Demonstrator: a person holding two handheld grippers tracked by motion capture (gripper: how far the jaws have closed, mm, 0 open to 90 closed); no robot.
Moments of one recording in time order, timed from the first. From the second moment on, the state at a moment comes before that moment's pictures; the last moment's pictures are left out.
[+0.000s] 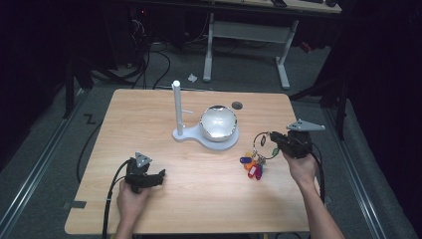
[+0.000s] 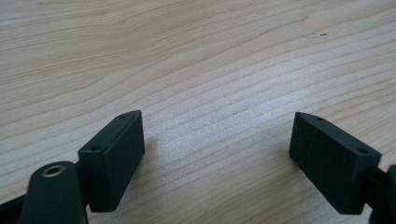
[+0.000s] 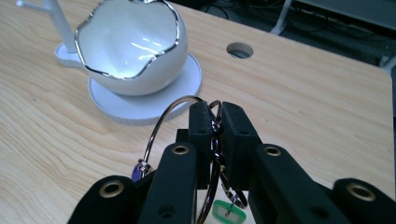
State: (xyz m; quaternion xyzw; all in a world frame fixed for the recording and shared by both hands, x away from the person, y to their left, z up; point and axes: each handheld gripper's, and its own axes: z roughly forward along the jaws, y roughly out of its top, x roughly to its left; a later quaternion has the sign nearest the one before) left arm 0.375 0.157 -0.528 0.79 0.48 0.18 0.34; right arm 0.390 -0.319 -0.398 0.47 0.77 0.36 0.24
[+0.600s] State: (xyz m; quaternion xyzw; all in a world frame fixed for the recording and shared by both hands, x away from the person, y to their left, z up) left arm 0.375 0.157 -0.528 0.79 0.48 0.18 0.34; right arm 0.388 -0.304 -0.357 0.43 0.78 0.38 0.26
